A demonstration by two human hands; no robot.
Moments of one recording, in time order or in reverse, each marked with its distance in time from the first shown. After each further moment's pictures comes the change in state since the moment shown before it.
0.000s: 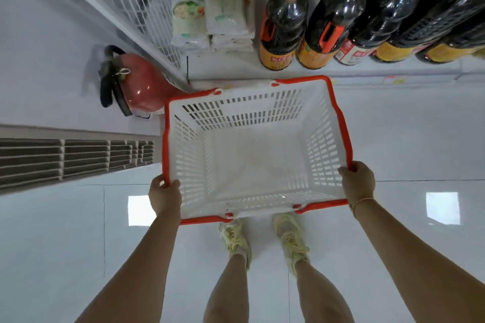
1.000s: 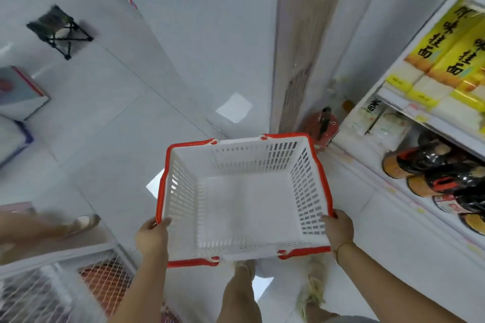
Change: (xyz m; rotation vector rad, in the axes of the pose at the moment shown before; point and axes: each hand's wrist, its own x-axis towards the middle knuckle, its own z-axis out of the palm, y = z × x) left_hand -0.152 -0.226 -0.431 -0.715 0.430 -0.473; right_hand -0.394 -0.106 0.048 -0.241 -0.493 -0.367
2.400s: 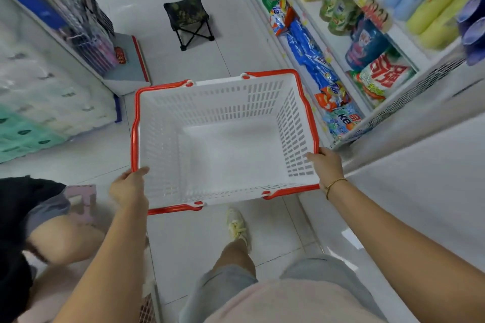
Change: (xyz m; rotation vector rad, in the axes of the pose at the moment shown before) left_hand 0.481 0.374 -0.181 -0.486 0.289 -0.232; right_hand -0.037 -0.579 0.576 -0.143 -0.404 -0.417
